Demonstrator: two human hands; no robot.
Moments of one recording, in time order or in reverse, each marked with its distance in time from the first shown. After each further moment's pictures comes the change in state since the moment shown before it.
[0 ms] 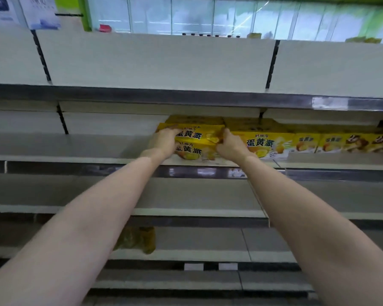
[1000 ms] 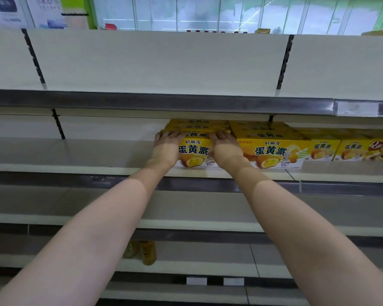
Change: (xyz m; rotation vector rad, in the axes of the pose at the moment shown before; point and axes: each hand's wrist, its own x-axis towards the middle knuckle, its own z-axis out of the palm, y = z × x) left_hand 0.041 -0.012 0.034 0.258 -0.001 0.033; right_hand 0.086 0.005 0.043 -0.499 0.082 -0.214
